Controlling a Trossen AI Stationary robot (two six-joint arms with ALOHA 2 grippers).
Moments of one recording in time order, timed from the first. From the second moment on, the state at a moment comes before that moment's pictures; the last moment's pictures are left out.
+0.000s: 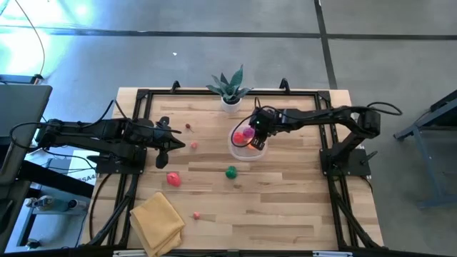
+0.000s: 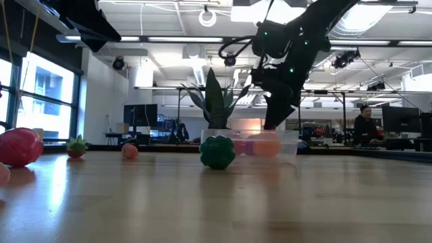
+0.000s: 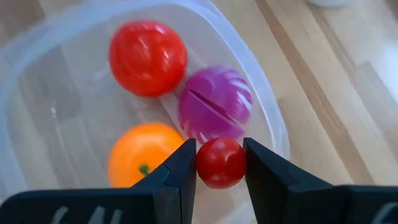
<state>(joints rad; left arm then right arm) 0.08 0.69 0.67 -0.55 -0.07 -0.16 -0.27 1.63 1.00 -0.45 0.10 0.14</state>
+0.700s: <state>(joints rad) 0.08 0.69 0.67 -0.55 -0.07 -0.16 -0.27 1.63 0.96 -0.40 0.07 0.18</state>
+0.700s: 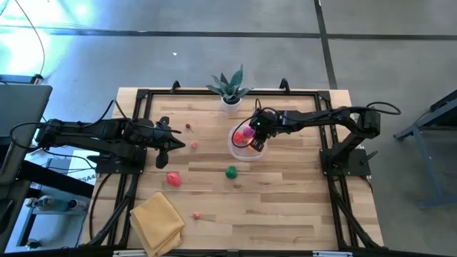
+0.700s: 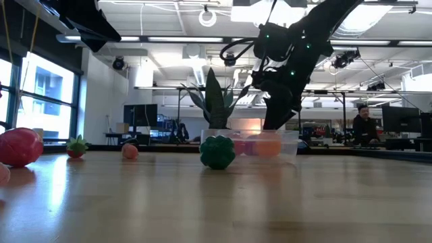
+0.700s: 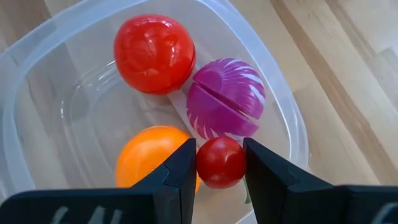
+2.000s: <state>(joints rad) 0.08 0.69 0.67 -0.55 -0.07 -0.16 -0.16 1.27 1.10 -0.65 0.06 0.22</state>
